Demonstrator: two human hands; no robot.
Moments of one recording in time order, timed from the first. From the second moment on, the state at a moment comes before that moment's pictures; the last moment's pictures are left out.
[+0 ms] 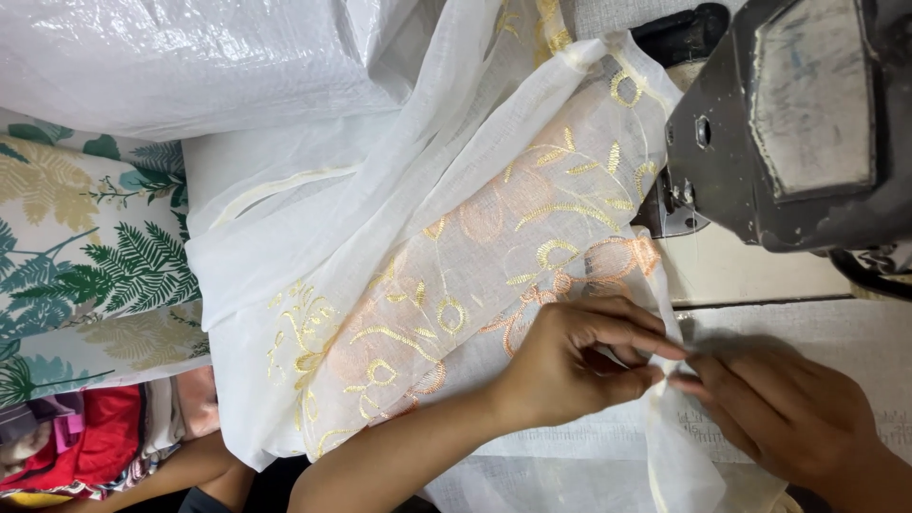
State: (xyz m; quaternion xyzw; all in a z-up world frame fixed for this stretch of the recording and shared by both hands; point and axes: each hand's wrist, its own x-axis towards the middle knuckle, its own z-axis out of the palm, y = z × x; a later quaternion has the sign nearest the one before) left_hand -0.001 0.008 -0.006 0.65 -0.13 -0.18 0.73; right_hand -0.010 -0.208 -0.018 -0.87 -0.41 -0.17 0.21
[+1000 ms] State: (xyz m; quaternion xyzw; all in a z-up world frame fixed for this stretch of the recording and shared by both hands) left_hand -0.006 0.003 -0.003 0.60 -0.13 -0.19 0.77; right_hand -0.019 -0.217 -0.020 -0.87 -0.35 -0.28 0.22
